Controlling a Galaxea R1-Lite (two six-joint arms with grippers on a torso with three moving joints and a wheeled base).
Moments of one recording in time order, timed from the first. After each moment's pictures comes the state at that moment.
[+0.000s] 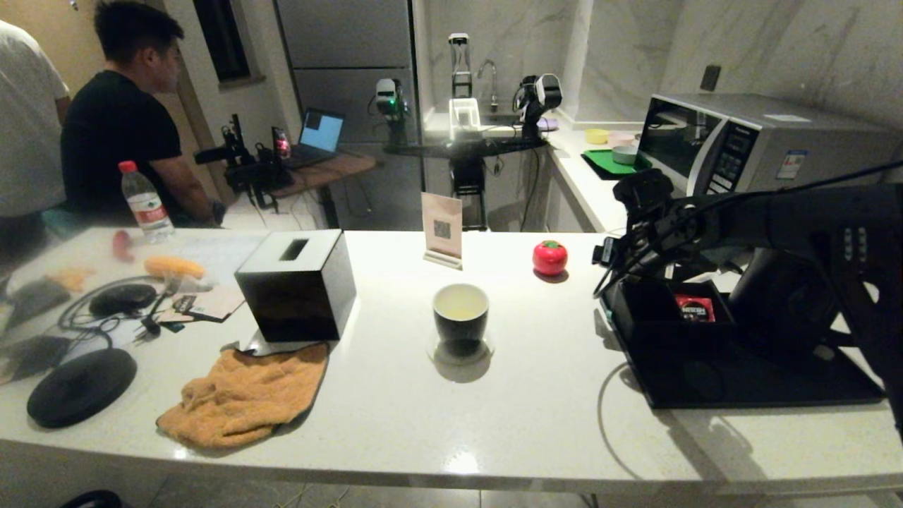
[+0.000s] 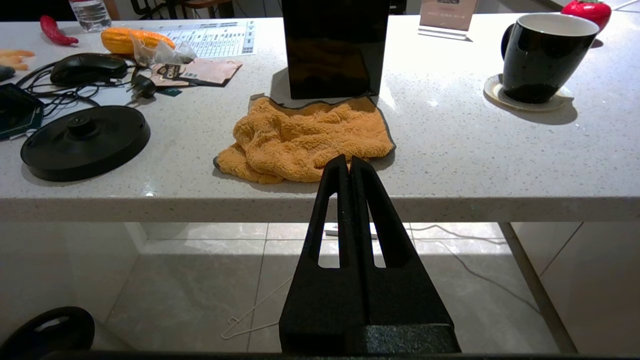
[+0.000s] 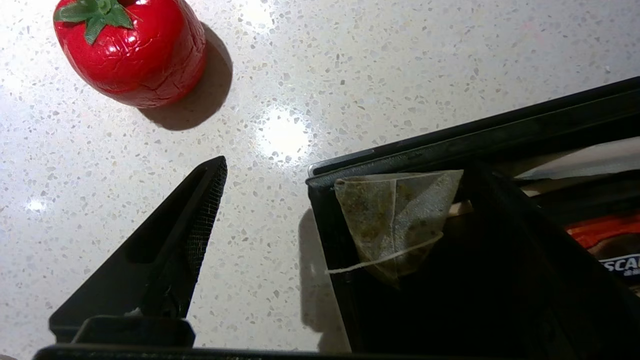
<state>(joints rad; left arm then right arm) 0.00 0.00 0.00 0.00 -0.02 0.01 0.23 2.31 -1.91 0.34 -0.30 0.43</state>
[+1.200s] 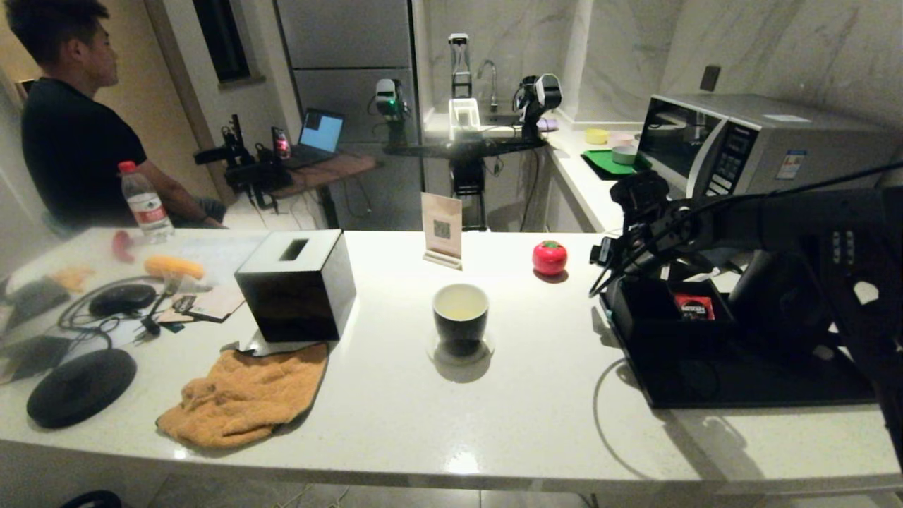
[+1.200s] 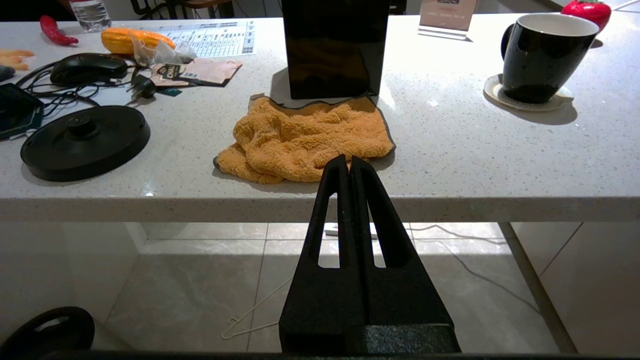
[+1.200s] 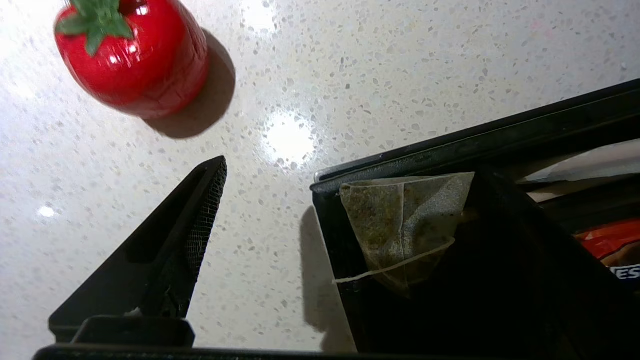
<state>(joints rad) 0.00 0.00 0.00 0.00 -0.02 0.01 0.23 2.33 -1.94 0.34 -0.30 0.46</state>
